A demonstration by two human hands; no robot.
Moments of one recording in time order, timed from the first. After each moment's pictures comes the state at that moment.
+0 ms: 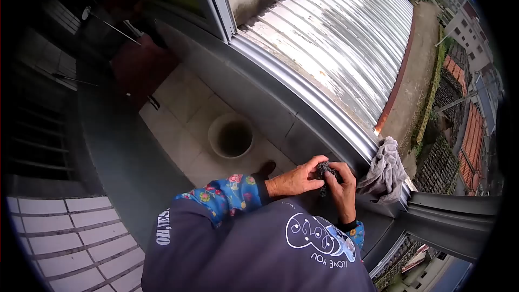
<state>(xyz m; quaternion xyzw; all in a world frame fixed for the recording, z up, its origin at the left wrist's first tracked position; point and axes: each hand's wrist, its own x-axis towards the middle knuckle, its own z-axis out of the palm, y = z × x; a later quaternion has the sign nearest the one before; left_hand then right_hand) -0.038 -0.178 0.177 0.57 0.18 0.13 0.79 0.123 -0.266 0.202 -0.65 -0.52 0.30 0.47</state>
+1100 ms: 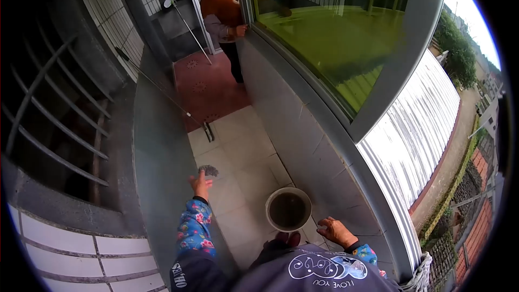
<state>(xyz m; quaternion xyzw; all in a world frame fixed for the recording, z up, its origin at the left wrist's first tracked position) -0.610 0.045 -0.005 0.05 0.71 0.62 0.32 -0.075 -0.029 0.111 -0.50 -0.77 0.37 0.09</state>
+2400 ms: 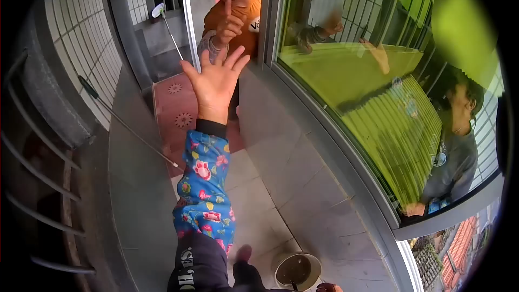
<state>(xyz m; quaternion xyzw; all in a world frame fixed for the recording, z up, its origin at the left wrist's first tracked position) -0.693 0.518 0.365 0.26 -0.11 0.76 0.58 -0.233 0.068 0.087 -0.66 -0.50 0.57 0.02</state>
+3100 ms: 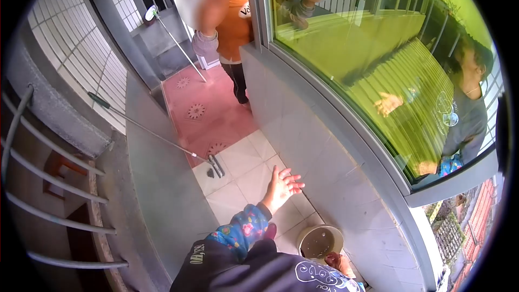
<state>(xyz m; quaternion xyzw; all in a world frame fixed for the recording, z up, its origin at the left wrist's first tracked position) -0.570 0.328 0.084 0.10 0.30 0.47 0.82 -0.288 0.057 0.078 -0.72 -0.56 0.41 0.09</state>
